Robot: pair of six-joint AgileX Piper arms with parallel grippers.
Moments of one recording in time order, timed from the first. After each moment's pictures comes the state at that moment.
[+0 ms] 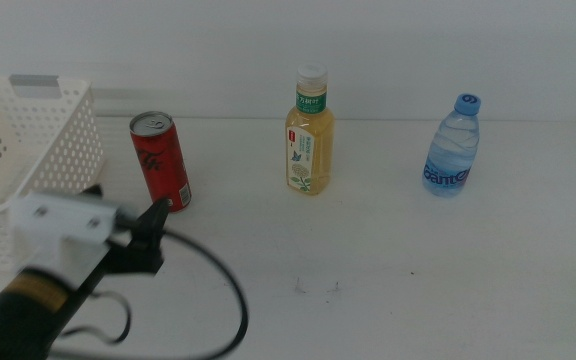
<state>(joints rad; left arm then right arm) -0.28 1.50 -0.22 -0.03 -1.05 -0.03 0.01 0.01 0.00 -0.01 0.17 -0.08</state>
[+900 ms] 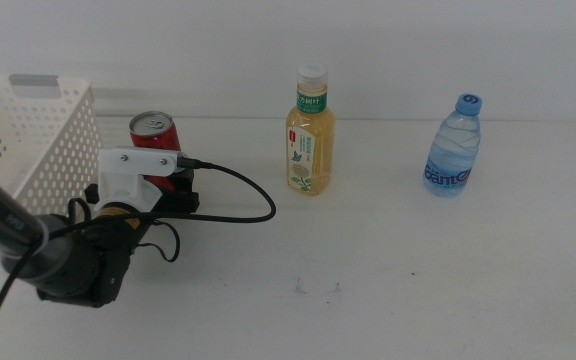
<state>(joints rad) -0.21 2.10 -0.76 -0.08 -1.01 -0.02 0.01 0.01 0.00 -0.01 0.17 -0.08</state>
